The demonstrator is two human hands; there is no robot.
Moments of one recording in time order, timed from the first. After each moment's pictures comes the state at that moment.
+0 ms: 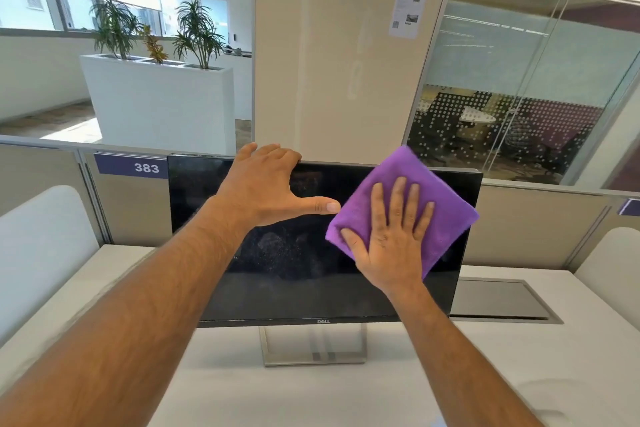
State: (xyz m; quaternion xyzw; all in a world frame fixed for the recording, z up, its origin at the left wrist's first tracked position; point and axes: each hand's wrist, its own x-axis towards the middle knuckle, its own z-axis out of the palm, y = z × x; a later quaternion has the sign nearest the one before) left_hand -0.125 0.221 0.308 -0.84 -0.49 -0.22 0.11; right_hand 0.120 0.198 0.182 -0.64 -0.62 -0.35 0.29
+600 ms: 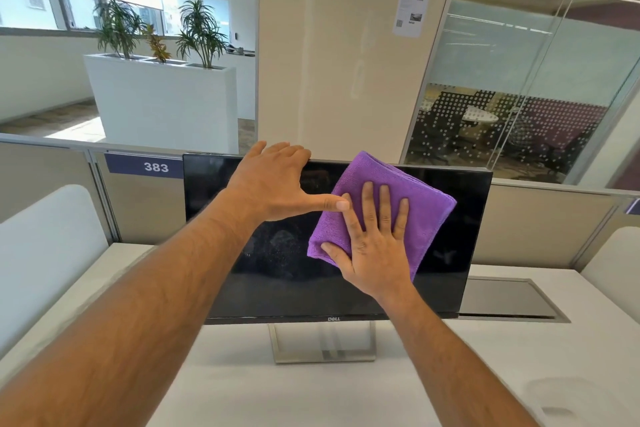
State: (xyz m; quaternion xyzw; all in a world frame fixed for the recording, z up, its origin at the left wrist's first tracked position) left_hand -0.133 0.223 0.313 -0.85 -0.48 -0.19 0.10; right_hand 0.086 0.202 0.170 -0.58 -0.68 -0.37 0.25
